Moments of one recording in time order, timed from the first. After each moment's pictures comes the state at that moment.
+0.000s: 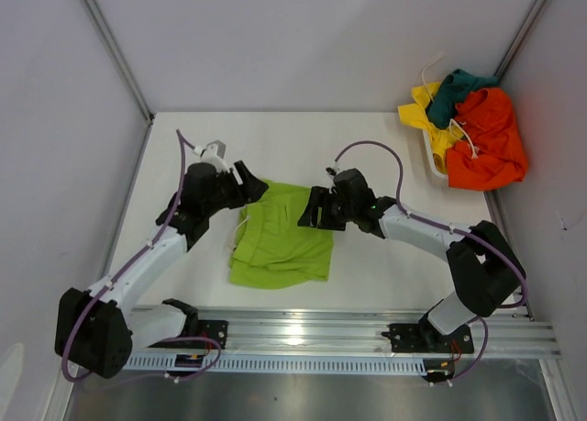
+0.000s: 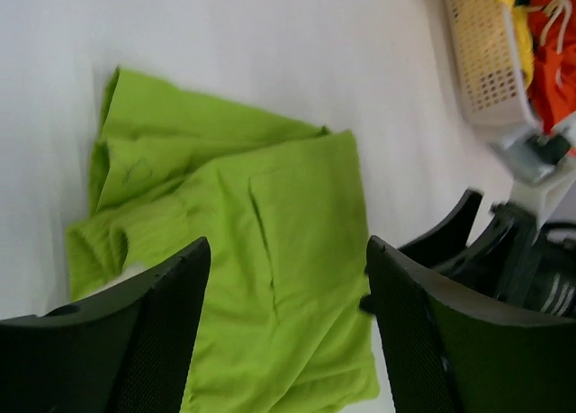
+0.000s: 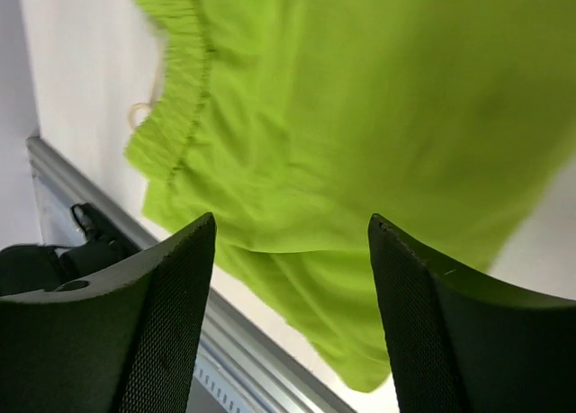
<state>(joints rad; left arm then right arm) -0.36 1.15 0.80 -0.07 0.14 -0.61 0.69 1.57 0.96 -0.10 -0.25 0.71</state>
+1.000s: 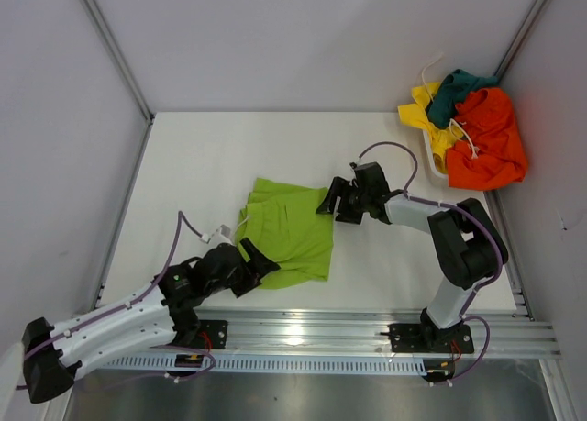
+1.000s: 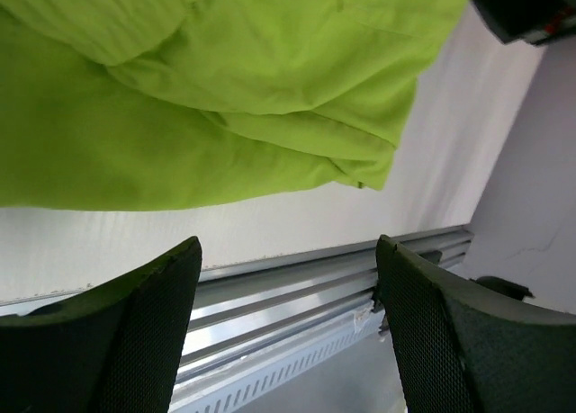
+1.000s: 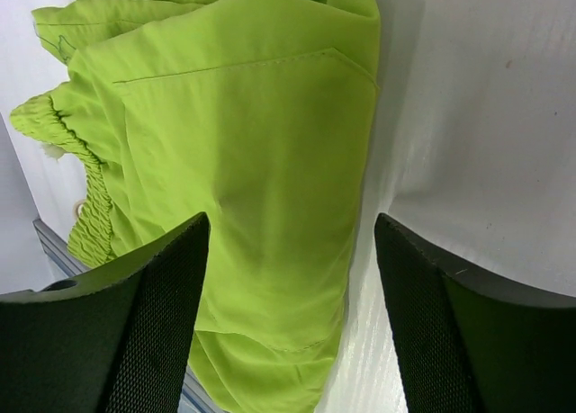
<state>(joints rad) -0.94 0.65 0.38 -0.48 -0.16 -1.40 0.45 1.74 0.94 0.00 -0.33 0.71</state>
